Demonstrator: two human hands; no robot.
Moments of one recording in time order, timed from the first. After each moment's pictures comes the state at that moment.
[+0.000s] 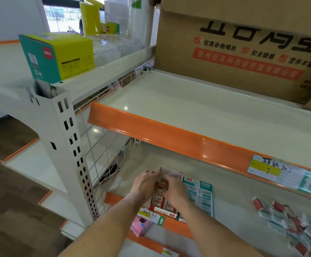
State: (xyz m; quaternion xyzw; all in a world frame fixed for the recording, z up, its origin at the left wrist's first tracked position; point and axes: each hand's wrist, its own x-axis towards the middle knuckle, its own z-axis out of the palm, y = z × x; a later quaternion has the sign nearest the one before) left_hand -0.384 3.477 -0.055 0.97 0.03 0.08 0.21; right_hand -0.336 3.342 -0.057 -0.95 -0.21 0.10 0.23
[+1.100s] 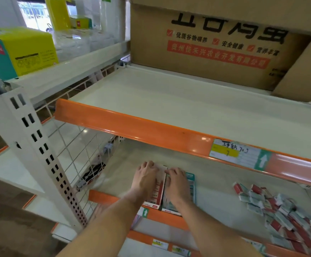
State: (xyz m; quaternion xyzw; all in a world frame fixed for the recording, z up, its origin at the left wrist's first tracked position) left_hand -0.374 3.416 -0.026 0.99 0.04 0.05 0.14; right_hand -0.337 3.278 -0.057 -0.96 -0.18 -0.05 0.22
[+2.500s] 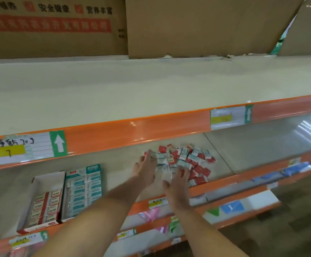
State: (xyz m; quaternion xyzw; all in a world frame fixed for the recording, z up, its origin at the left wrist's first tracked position) left_hand -0.296 3.102 -0.053 0.97 -0.20 -0.10 0.06; right_hand -0.377 2.979 -0.079 -0.92 0.21 -0.06 0.33
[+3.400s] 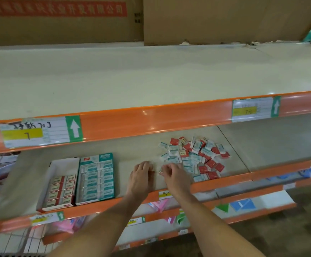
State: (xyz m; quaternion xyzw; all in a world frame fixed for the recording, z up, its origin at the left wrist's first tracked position) left_hand -0.353 3.149 -0.105 0.96 -0.09 0.04 0.28; right_hand -0.364 2.995 -0.083 -0.94 0.10 0.01 0.32
